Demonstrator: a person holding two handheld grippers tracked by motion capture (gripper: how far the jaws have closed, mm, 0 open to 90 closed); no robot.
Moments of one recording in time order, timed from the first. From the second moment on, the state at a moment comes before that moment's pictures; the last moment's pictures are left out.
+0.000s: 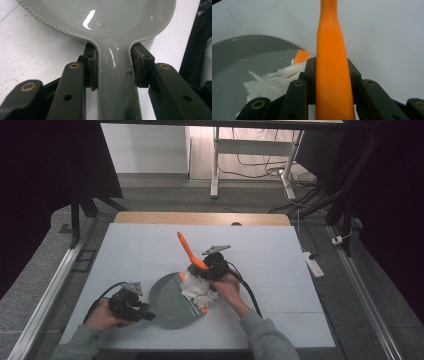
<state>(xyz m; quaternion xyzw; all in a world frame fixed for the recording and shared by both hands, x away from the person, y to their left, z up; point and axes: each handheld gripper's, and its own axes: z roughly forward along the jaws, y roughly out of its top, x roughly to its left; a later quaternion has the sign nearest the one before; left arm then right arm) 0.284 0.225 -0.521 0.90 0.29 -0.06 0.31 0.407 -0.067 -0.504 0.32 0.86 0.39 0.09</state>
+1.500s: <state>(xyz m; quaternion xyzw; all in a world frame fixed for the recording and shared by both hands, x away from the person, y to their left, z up) 0.283 0.225 -0.521 0.90 0.30 -0.06 0.31 0.389 -0.116 -0.475 0.34 0.82 0.43 0.13</state>
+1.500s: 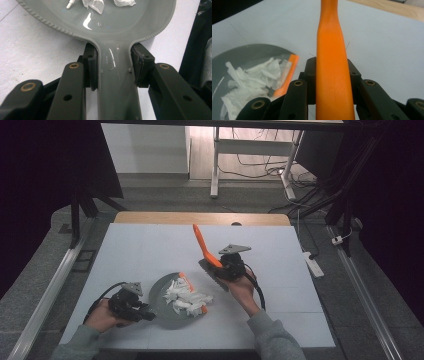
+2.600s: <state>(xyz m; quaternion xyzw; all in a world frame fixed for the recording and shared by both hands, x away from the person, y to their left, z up) 0.271 0.217 -0.519 0.90 0.31 -0.05 0.31 0.373 -0.125 -0.502 0.38 0.83 0.39 0.11</state>
